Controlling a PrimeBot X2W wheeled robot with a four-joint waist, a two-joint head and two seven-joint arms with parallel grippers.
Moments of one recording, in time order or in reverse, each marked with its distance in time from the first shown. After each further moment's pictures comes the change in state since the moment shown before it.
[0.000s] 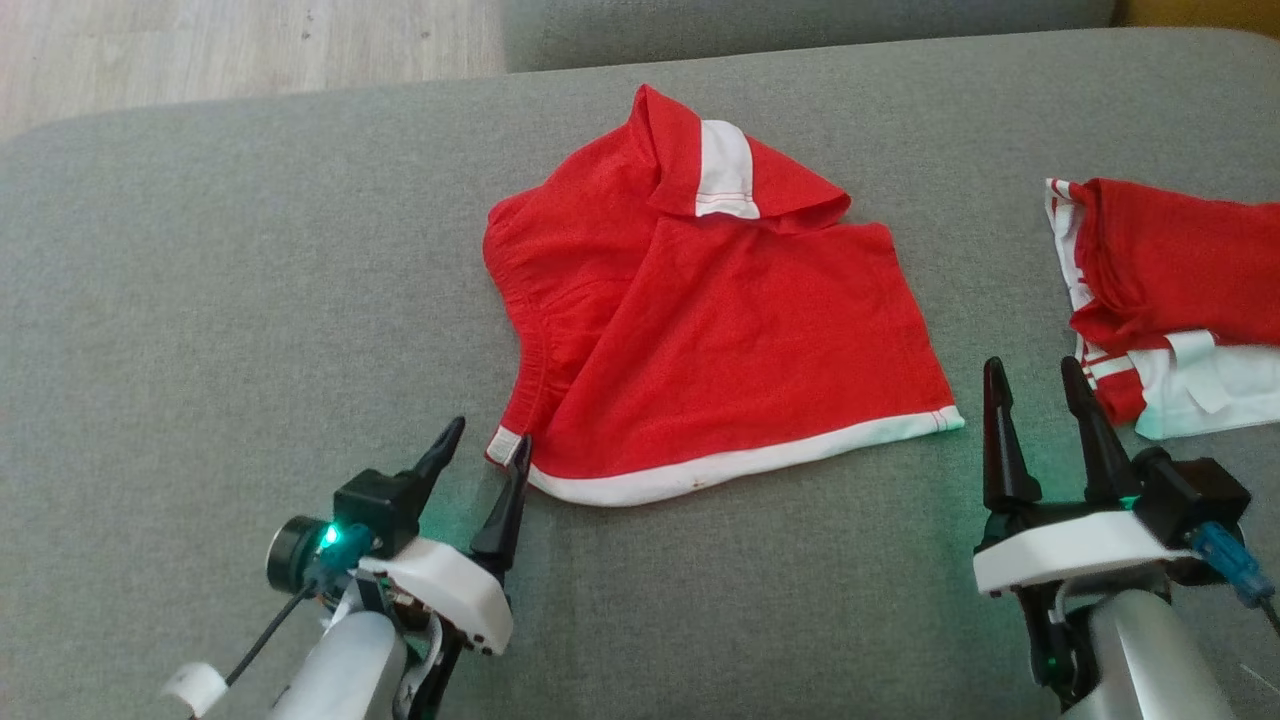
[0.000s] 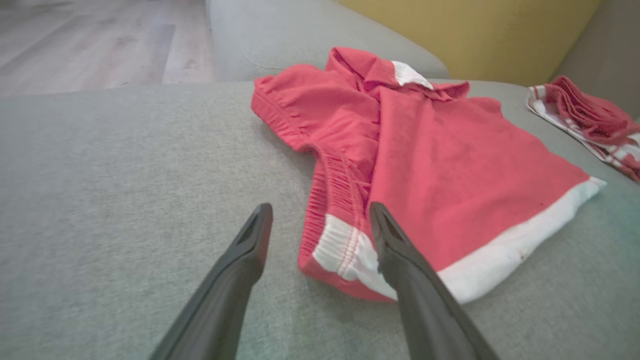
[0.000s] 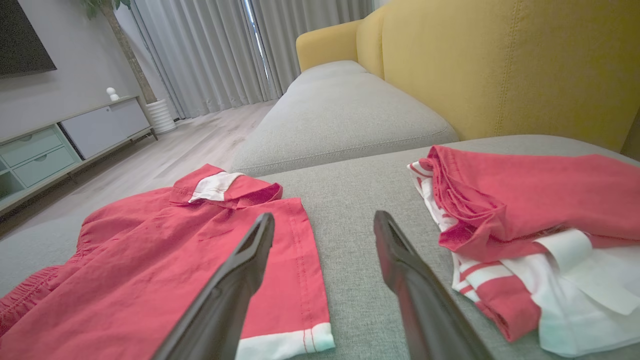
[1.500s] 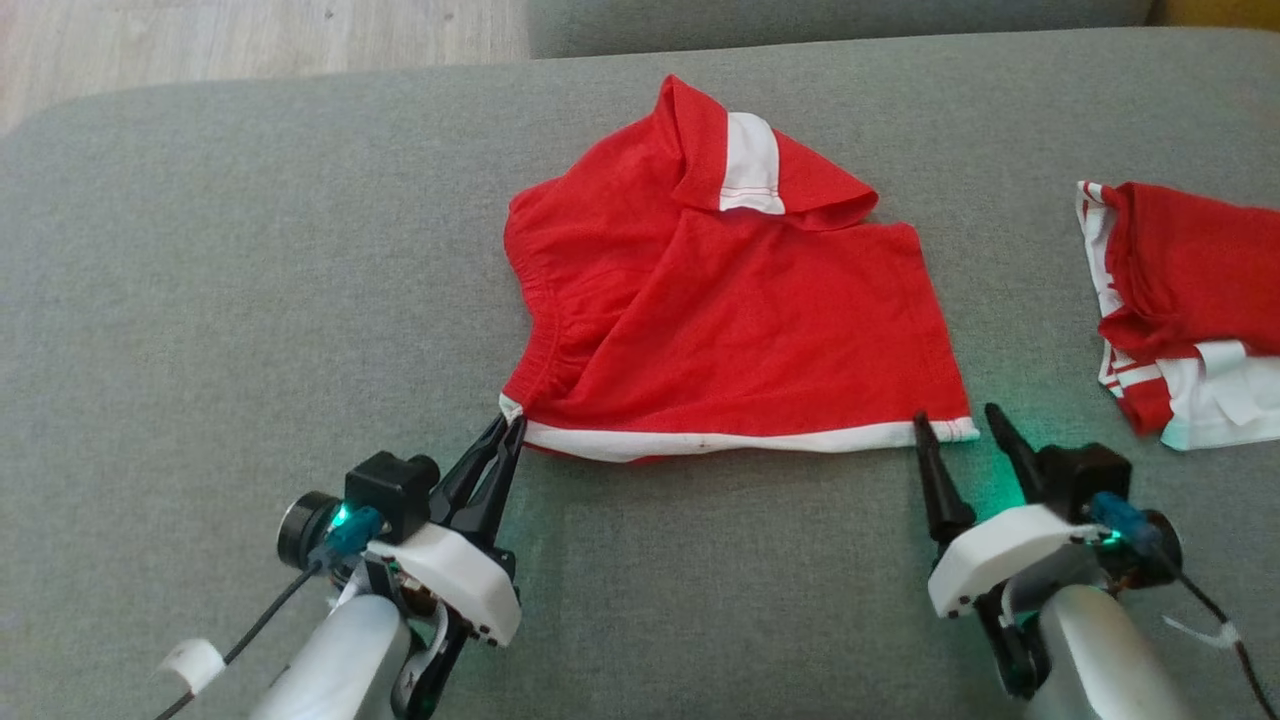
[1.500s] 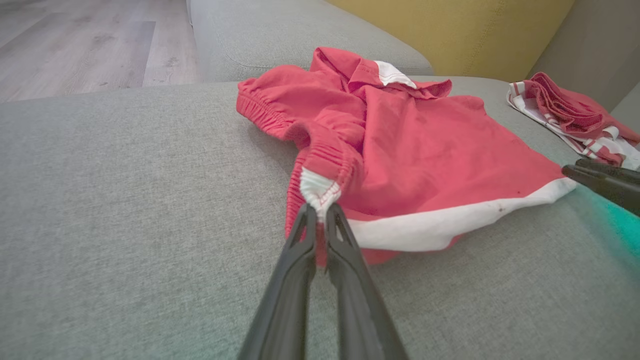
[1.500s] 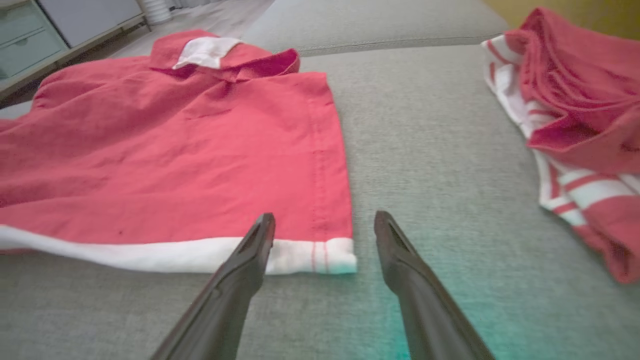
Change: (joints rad) left arm -0.041 0.072 -0.135 -0.044 -0.094 0.017 0.033; right arm -0.105 0.000 0.048 0.280 -0.114 0.000 0.089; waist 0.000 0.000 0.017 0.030
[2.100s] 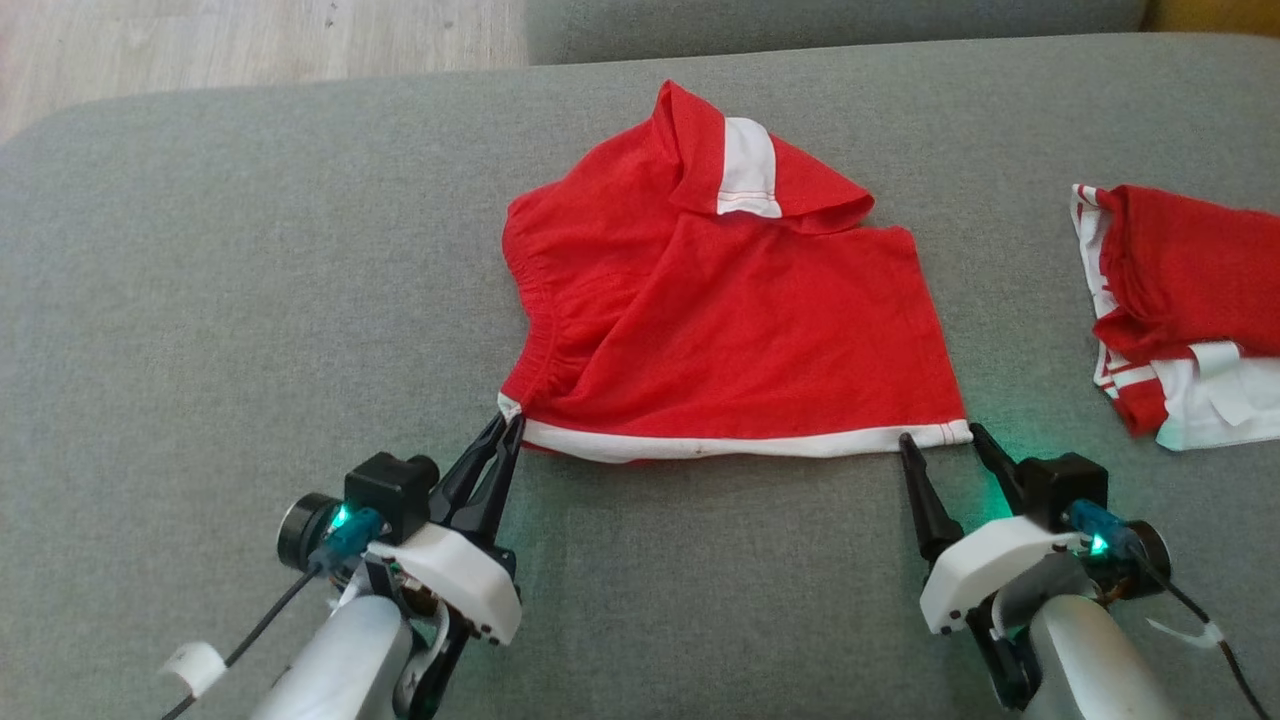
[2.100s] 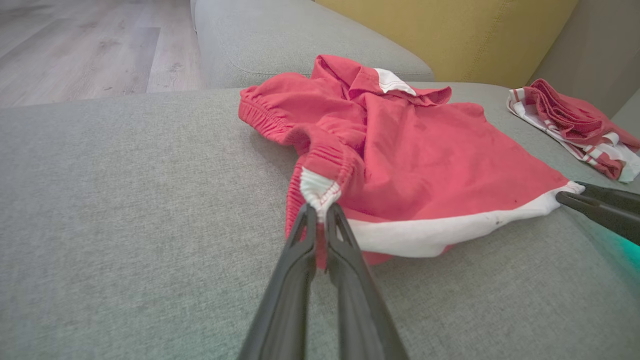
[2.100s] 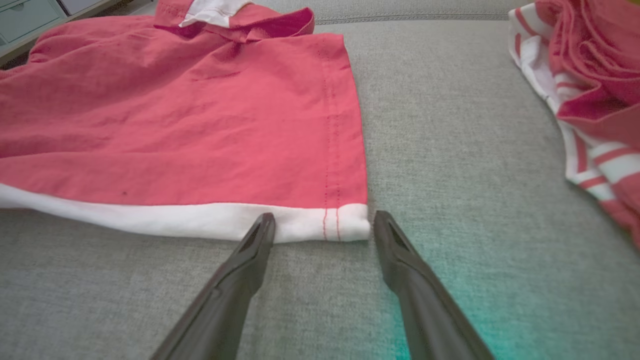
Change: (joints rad) left arm 0.000 -0.002 -0.003 0.001 -0.006 0.013 -0.009; right arm 0.002 0.000 0.022 0.035 -0.027 0.000 0.022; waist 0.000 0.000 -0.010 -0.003
